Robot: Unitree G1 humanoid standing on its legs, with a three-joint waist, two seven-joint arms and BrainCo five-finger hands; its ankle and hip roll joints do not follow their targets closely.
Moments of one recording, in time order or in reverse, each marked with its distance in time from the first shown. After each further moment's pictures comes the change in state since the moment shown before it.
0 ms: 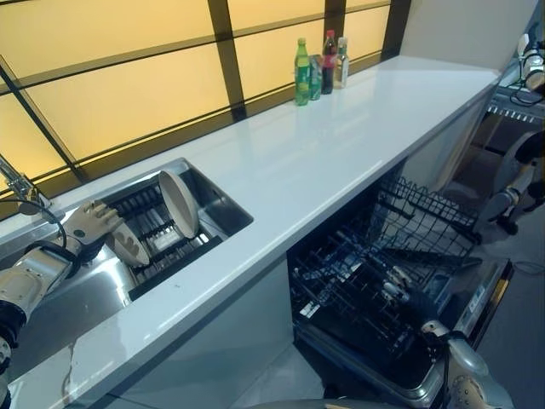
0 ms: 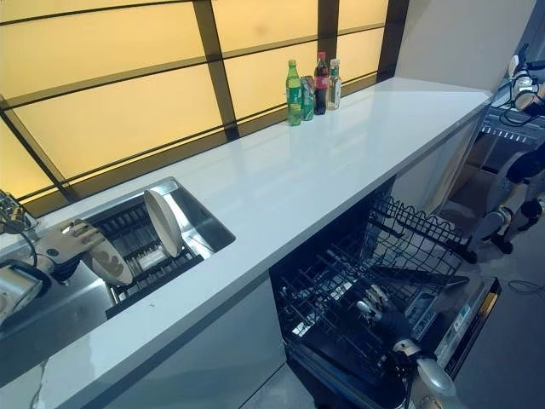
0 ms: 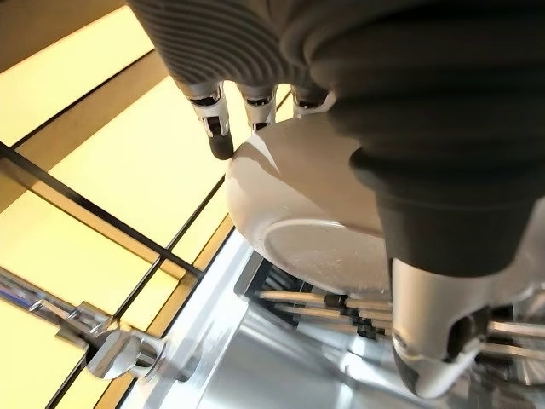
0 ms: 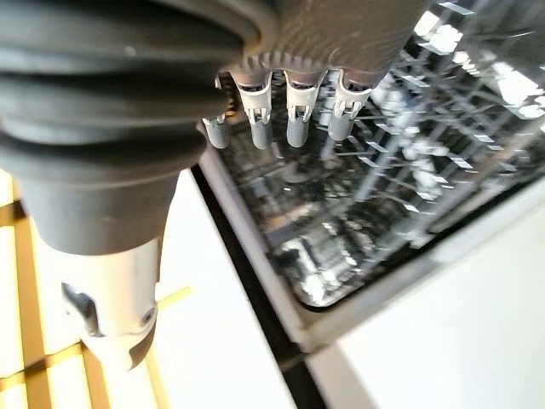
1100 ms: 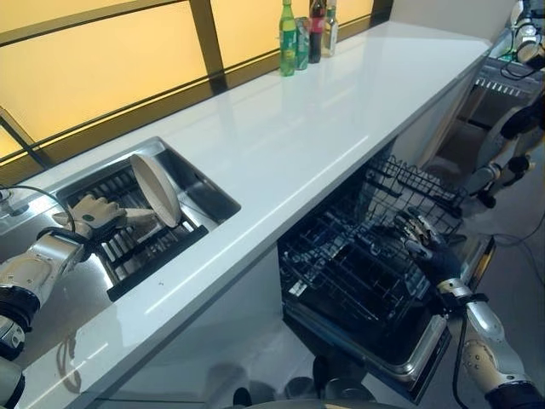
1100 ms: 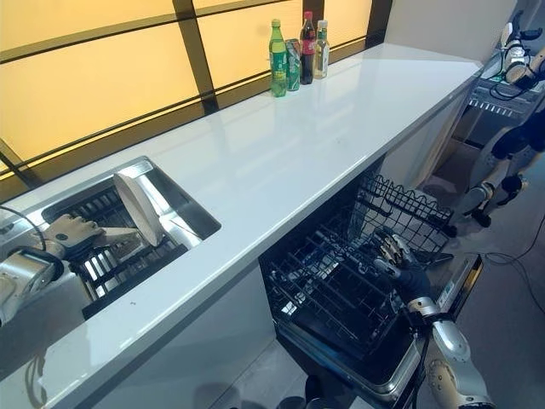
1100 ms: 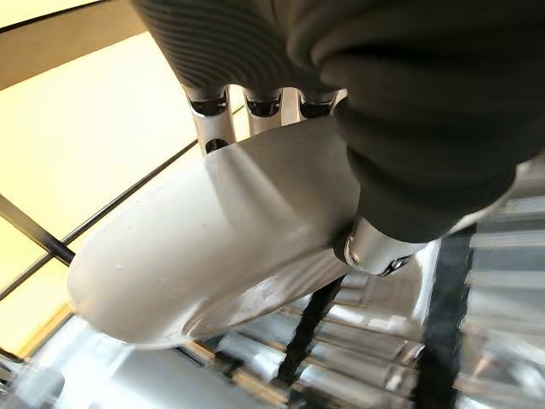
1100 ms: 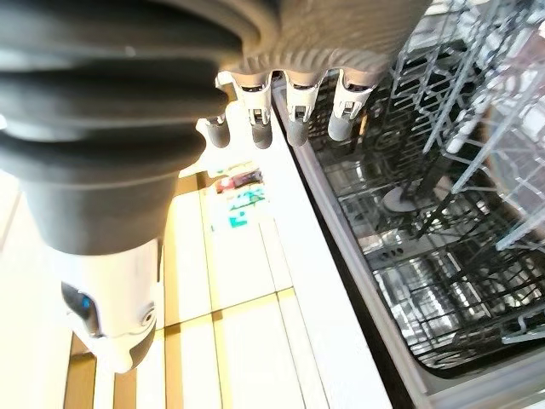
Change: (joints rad) left arm -0.094 -0.018 -0.021 -0.027 -0.244 -0.040 -0.083; right arm -0.114 -0.061 -0.059 -0.097 0.021 -0.121 -0.023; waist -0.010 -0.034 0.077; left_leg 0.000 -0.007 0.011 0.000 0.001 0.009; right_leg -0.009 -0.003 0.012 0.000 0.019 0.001
